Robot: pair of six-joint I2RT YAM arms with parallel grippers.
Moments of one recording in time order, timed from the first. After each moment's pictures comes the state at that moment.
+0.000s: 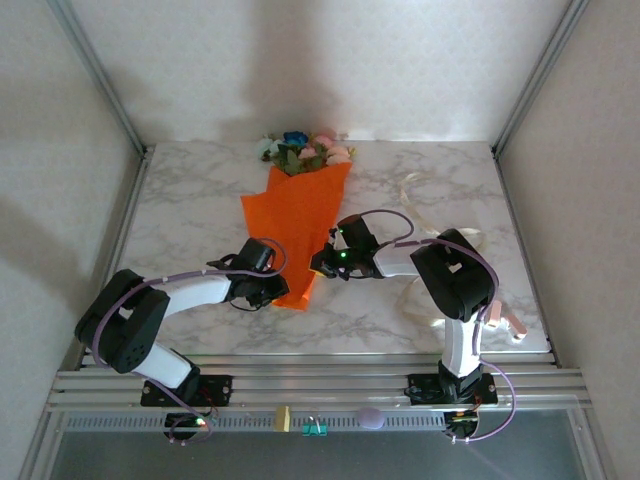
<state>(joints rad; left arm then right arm) -0.53 1.52 0.64 -0.23 0.24 -1.00 0.65 1.93 0.94 0.18 -0.57 0.95</state>
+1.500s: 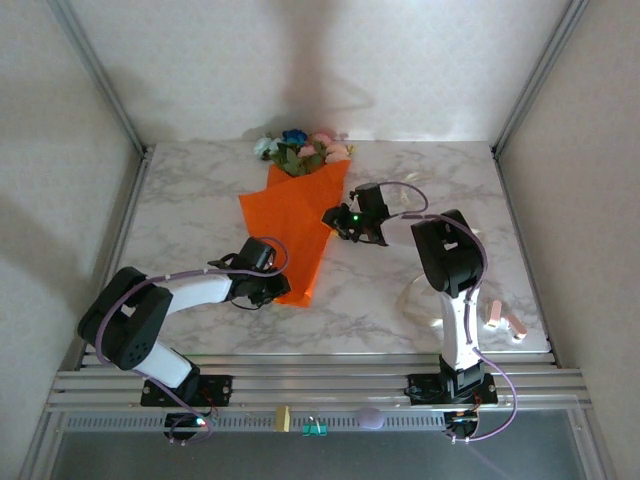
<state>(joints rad) -0.53 1.54 0.64 -0.18 0.25 -0.97 0.45 2.13 1.23 0.21 -0.51 0.97</state>
